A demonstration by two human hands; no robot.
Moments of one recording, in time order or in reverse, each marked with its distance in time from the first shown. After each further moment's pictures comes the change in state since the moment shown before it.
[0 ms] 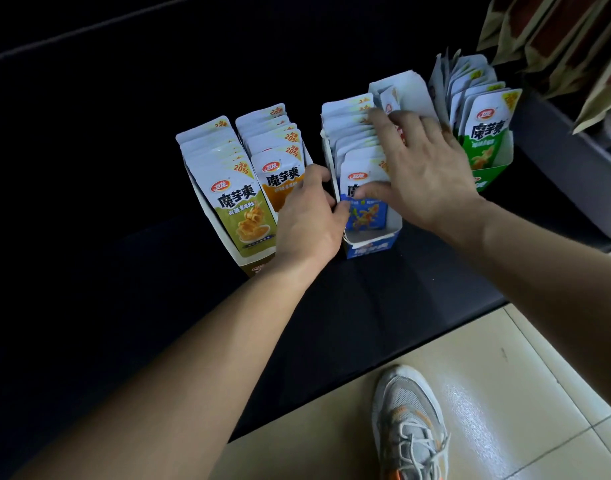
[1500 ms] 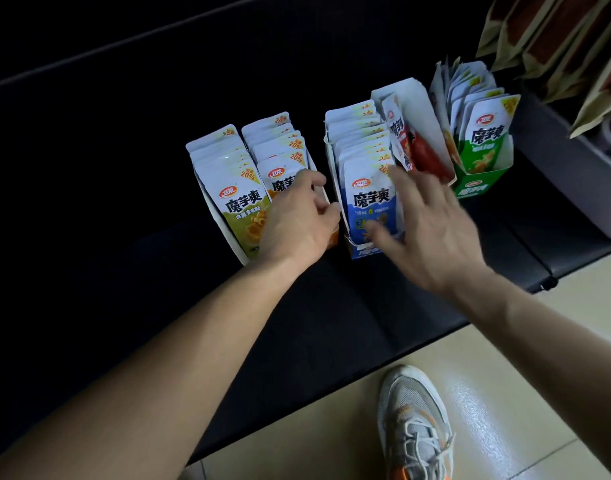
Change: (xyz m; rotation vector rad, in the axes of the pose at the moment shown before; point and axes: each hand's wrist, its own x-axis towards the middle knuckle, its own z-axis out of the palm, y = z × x) left_hand -0.005 0.000 -0.032 -0.053 -0.049 -0.041; right_hand -0.065 -0.024 0.000 0.259 -0.034 0.179
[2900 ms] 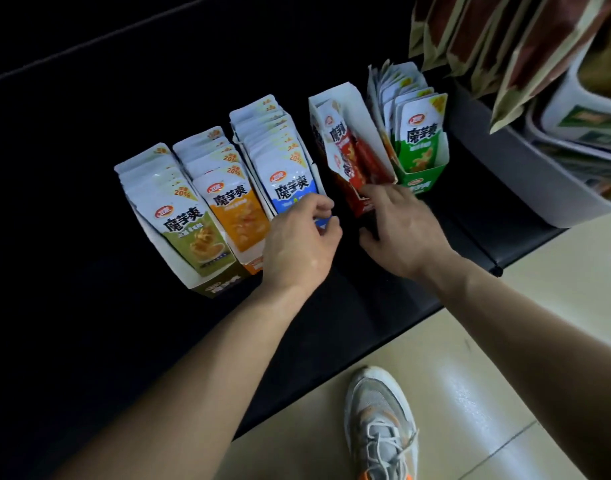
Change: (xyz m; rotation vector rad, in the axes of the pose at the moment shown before) left_hand -0.016 0.035 0.063 0.011 0.024 0.100; right_hand 0.007 0.063 0.006 0.005 -0.134 0.025
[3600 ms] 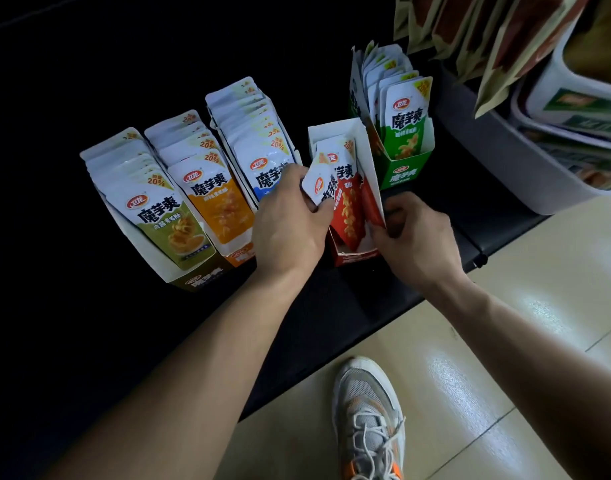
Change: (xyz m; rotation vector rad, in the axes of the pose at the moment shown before) left_hand 0.006 0.019 0.011 0.032 0.055 -0.031; right_hand -0.040 0.015 -0.004 0.397 0.123 0.395
